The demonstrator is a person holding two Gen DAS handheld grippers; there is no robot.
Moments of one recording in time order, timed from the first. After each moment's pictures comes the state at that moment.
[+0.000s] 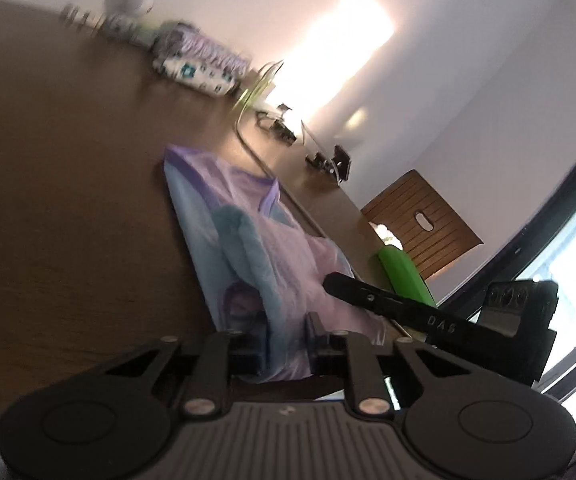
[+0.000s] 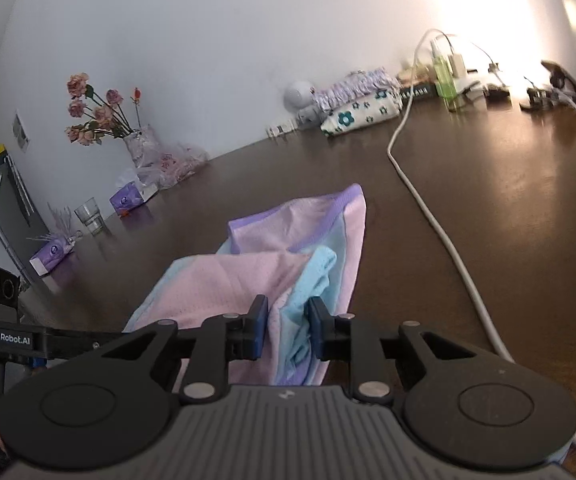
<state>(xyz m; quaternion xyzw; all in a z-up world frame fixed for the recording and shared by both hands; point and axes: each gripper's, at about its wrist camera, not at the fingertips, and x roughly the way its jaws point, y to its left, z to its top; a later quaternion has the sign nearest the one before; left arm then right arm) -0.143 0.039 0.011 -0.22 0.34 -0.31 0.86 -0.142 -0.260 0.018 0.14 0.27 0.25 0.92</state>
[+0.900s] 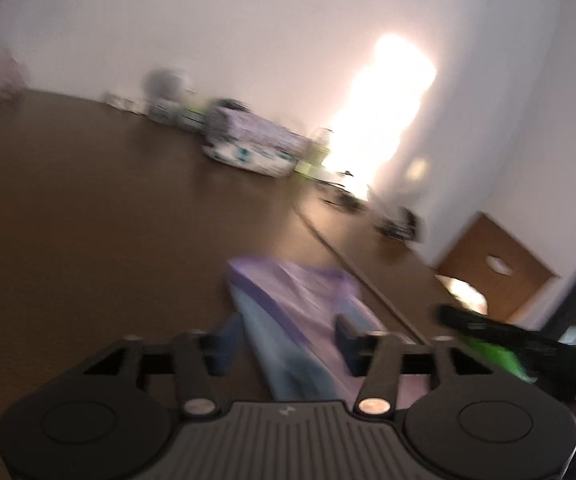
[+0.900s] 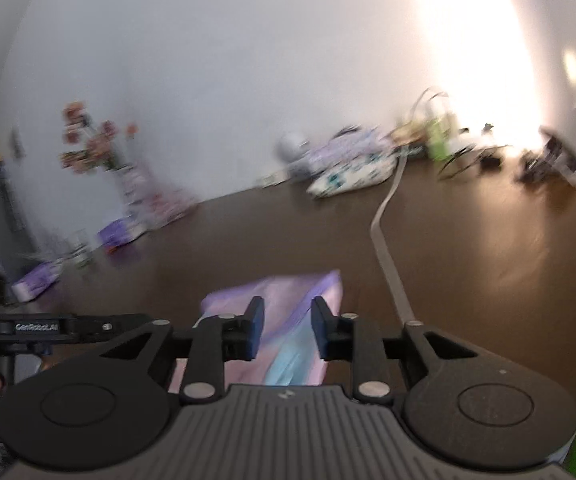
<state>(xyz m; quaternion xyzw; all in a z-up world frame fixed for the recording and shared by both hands) -0.091 0.043 0.049 -0.15 0.29 -0.17 0.93 -0.105 -0.269 0.054 0.12 0.22 0.21 0.94</state>
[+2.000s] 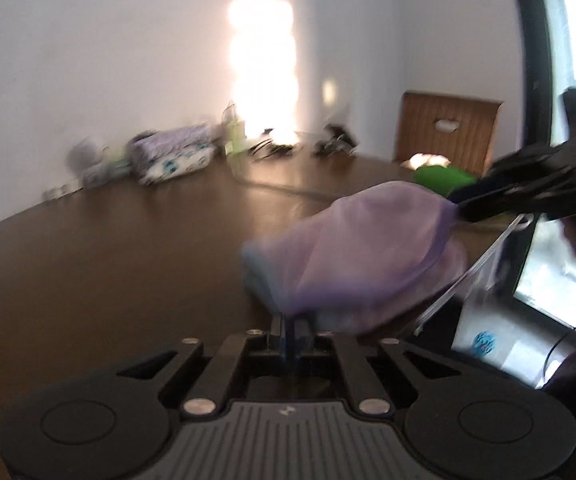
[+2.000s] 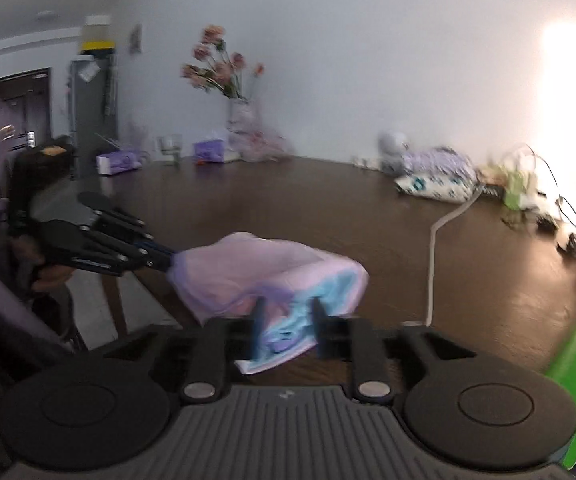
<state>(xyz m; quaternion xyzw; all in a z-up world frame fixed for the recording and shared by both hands) -0.199 0.011 0.028 0.11 0.24 -0.25 0.93 -0.214 -0.295 0.051 -0.06 0.19 0.37 0.91</state>
